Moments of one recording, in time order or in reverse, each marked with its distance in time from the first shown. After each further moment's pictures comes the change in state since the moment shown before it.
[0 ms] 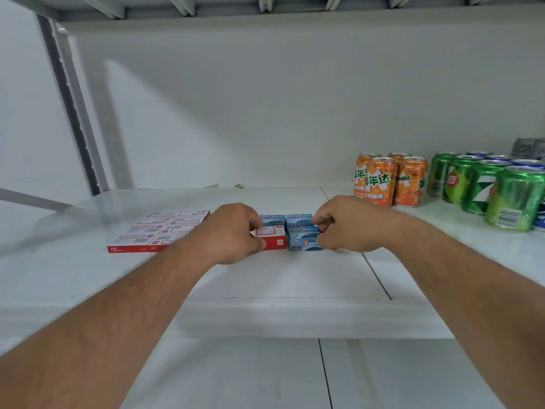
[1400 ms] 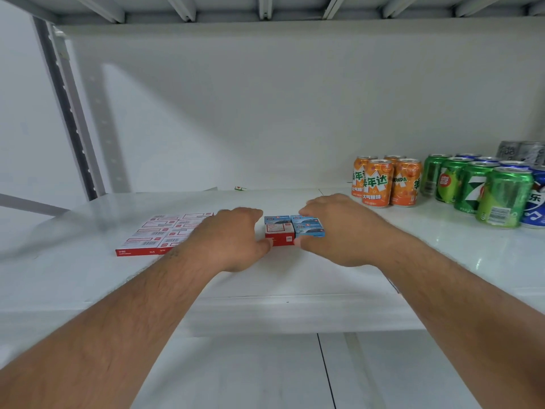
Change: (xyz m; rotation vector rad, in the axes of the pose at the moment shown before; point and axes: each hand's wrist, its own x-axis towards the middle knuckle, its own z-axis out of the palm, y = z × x) left_hand -0.017 -0.009 -0.009 0.231 -0.024 0.030; right_hand -0.024 -0.046 0.012 -0.240 0.149 -0.027
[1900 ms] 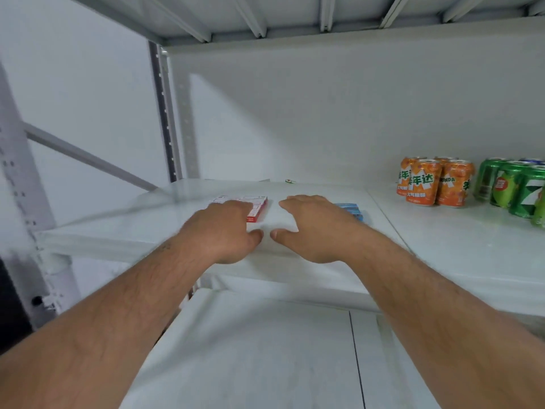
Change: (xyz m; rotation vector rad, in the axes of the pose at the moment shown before) left_hand -0.112 -0.037 -0.025 0.092 0.099 -0.255; right_hand -0.038 -0.103 -0.002 0.128 -0.007 -0.226
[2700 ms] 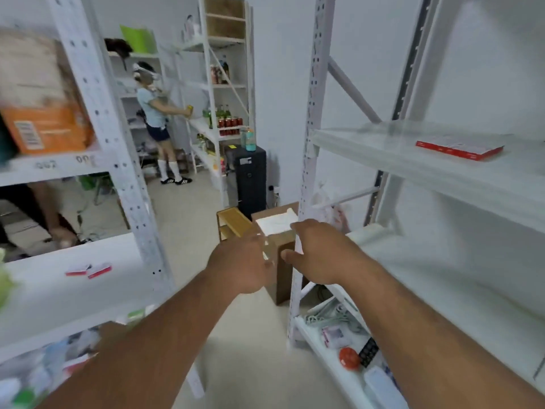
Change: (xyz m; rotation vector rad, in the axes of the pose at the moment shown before) left_hand -0.387 -0.060 0.032 0.051 -0.105 -0.833; right_hand -0.173 -0.231 0.108 0.265 -0.335 -0.670
